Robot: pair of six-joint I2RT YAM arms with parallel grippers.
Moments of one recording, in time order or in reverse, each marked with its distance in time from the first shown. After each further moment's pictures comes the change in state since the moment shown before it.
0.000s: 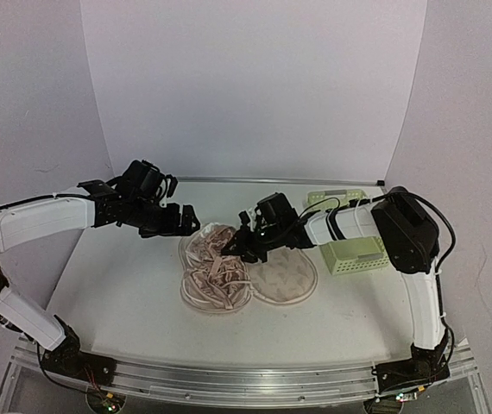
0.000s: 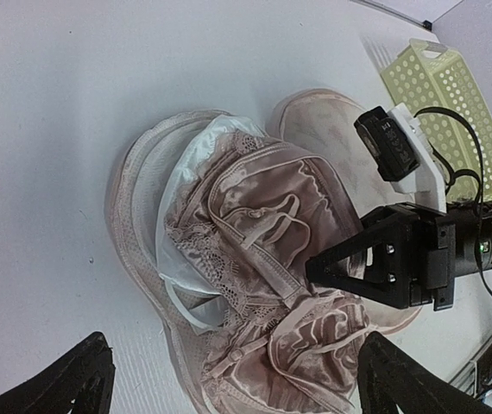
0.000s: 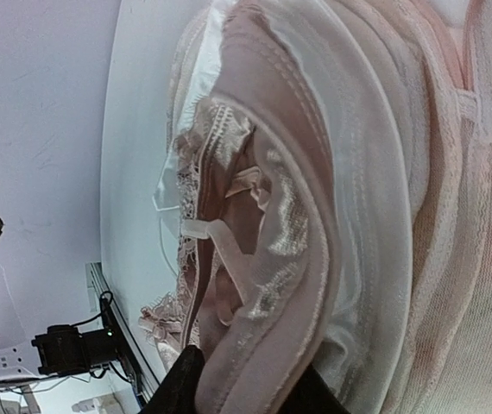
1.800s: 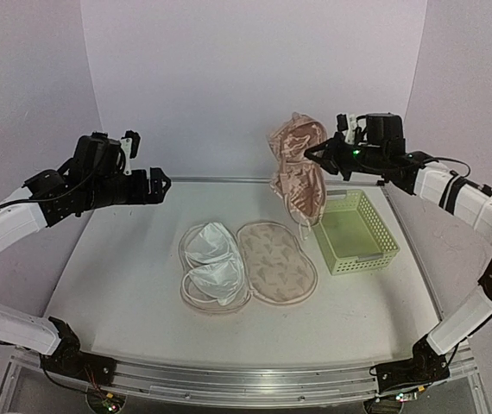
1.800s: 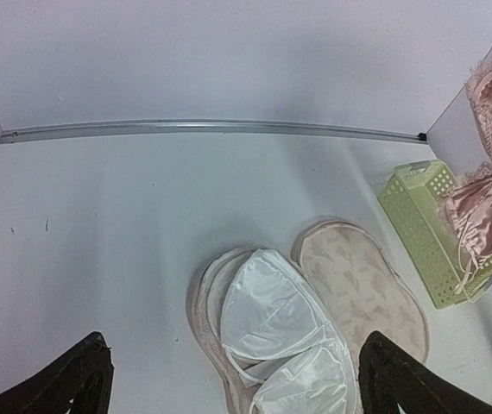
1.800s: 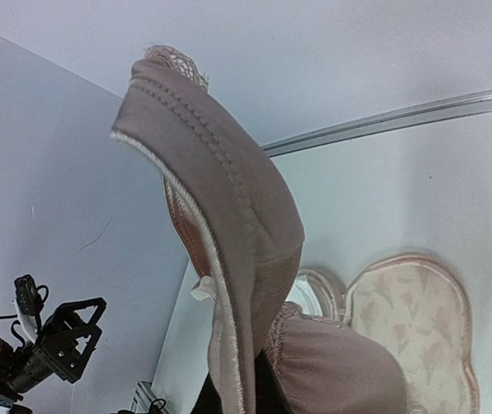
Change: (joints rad) left arm 0.000 -0.281 0.050 -0.025 -0.264 0.119; right arm -0.318 -0.652 -0.051 -0.230 0.140 -0.111
